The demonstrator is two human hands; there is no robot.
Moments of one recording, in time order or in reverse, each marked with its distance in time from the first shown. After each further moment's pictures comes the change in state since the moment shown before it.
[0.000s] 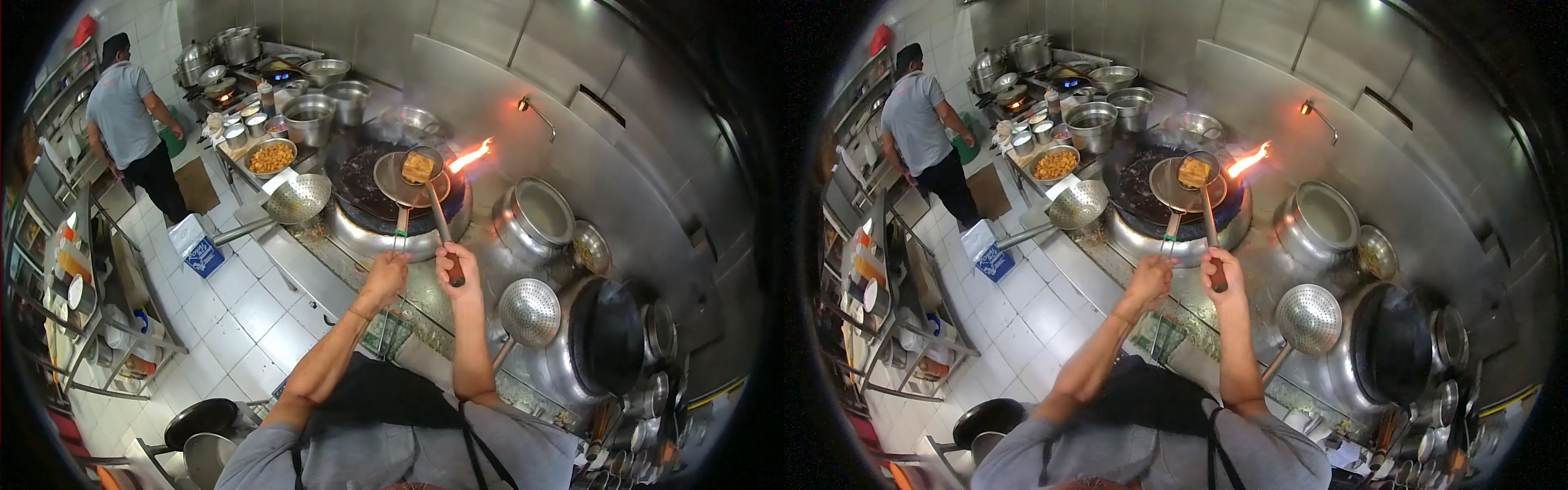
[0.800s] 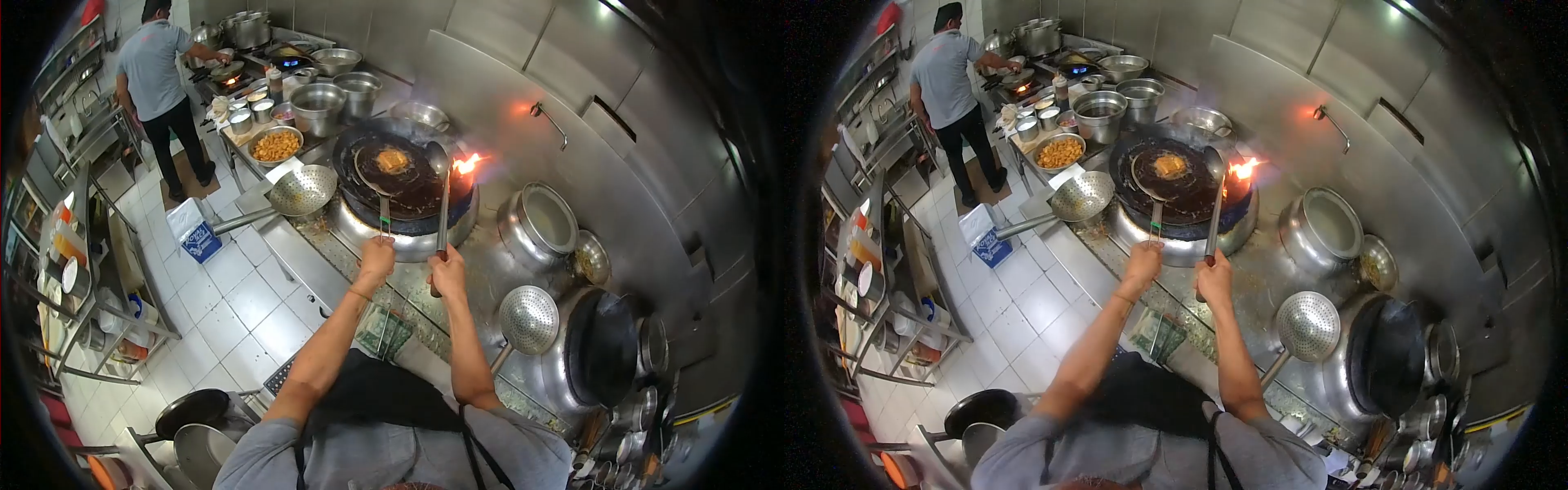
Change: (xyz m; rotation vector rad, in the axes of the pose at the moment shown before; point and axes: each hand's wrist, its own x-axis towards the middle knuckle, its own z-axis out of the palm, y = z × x) left_hand 0.055 -0.011 -0.035 0.116 0.281 0.123; right_hand 0.025 0.036 -0.011 -1.167 0.351 -0.440
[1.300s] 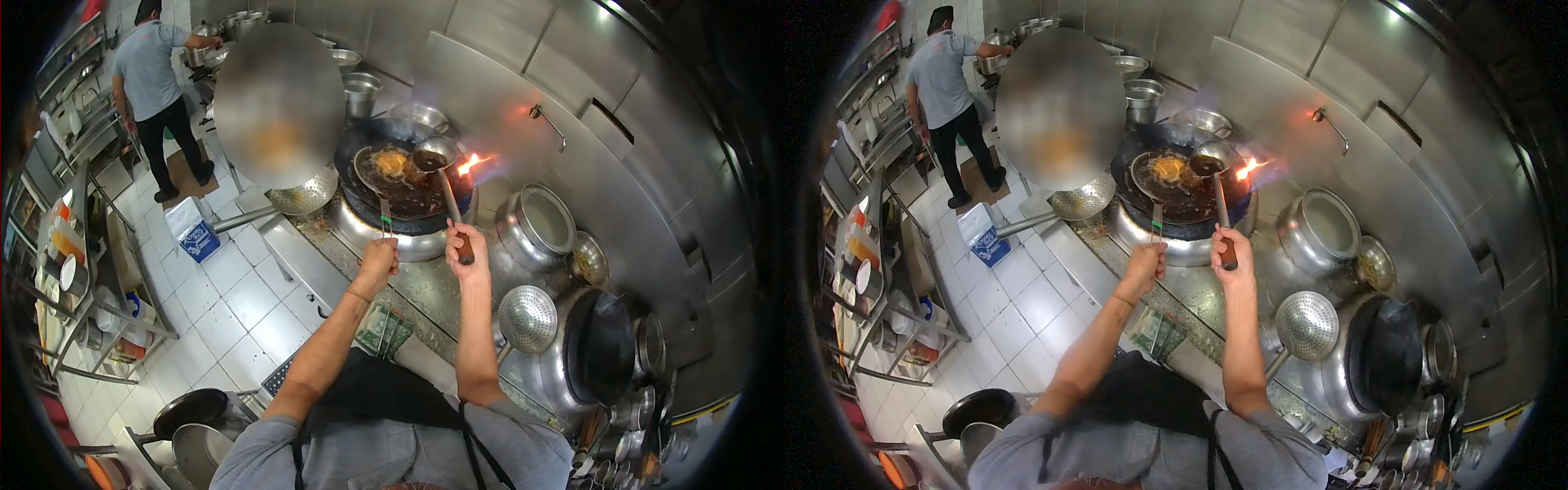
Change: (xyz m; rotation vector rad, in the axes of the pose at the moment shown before) left_hand -0.016 0.015 0.001 -0.224 -0.032 -0.214; right_hand 0.039 -0.041 -0.033 1.064 -0.328 0.435
